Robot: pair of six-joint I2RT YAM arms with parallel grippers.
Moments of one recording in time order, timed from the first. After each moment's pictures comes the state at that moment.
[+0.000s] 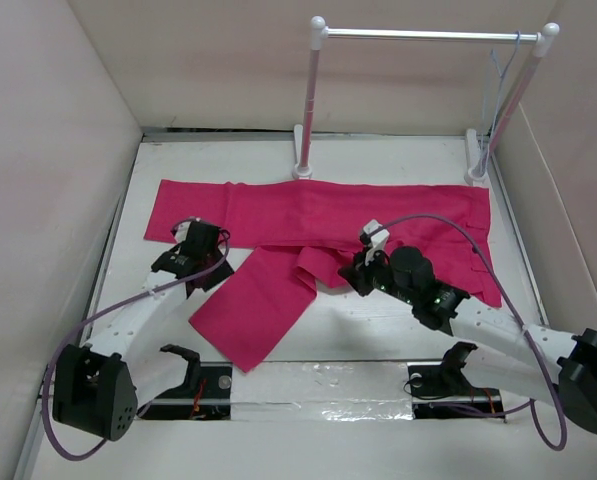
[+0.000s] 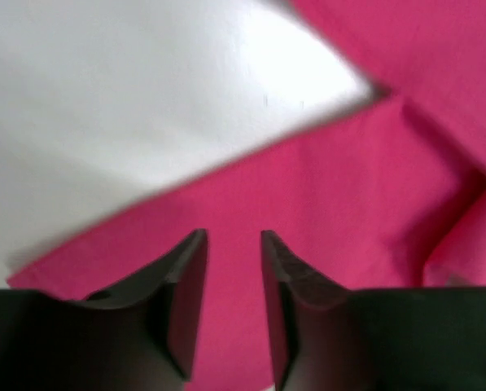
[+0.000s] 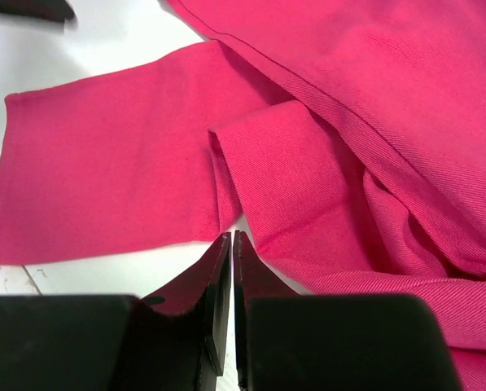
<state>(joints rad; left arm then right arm) -0.28 1.05 0.69 -0.62 -0.21 -0.82 0.80 1.00 0.48 0.20 -0.07 0.20</state>
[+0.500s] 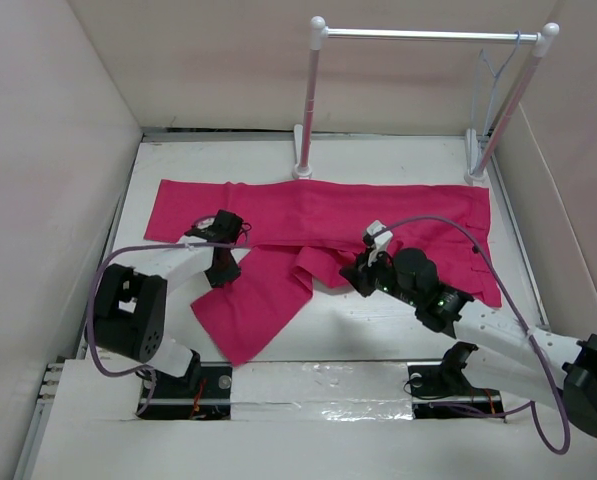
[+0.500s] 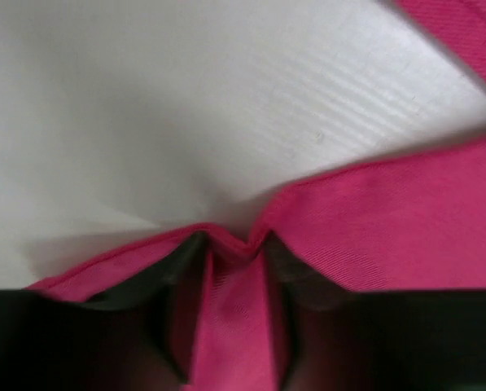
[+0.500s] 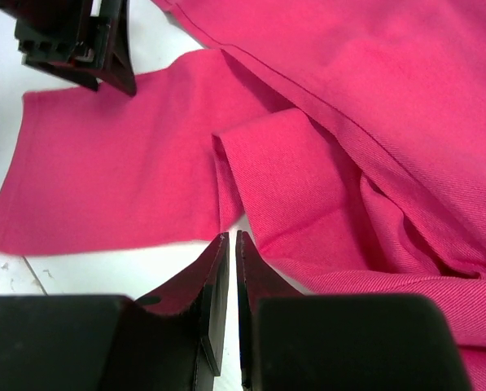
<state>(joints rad) -0.34 1.47 0.78 -0.65 -0.26 -0.82 0.80 0.95 0.46 0.20 -0.07 0.19</state>
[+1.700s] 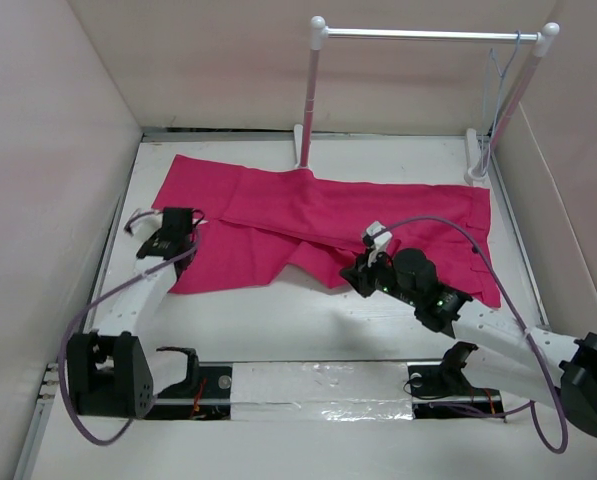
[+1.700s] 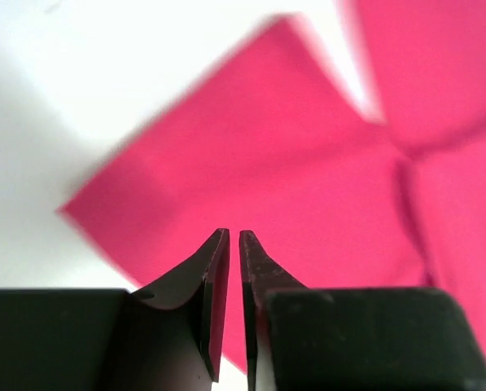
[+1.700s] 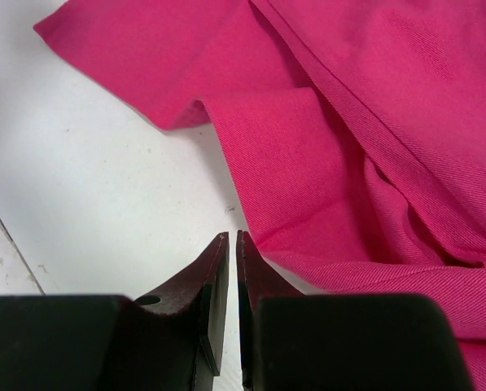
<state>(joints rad) -0.17 1.22 0.83 -0.60 -0.54 -0.98 0.79 0.97 0.45 0.22 -0.09 0.19</state>
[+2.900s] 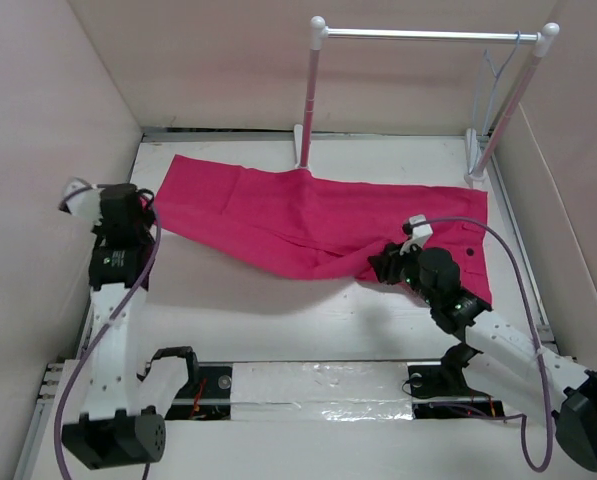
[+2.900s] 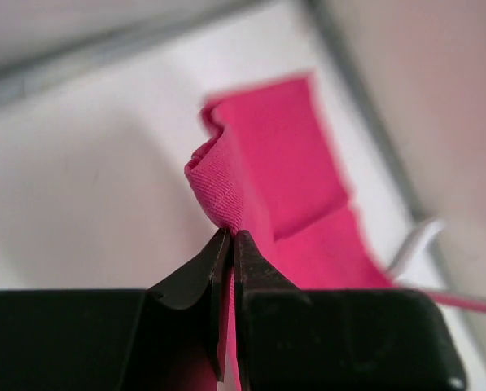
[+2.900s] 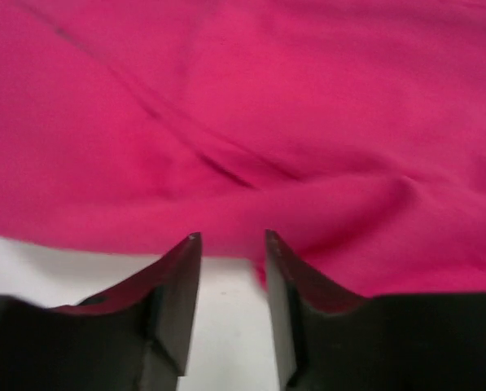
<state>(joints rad) 0.08 0.94 0.95 -0.62 -0.43 -0.90 0.61 0.83 0.38 0.17 0.05 0.27</state>
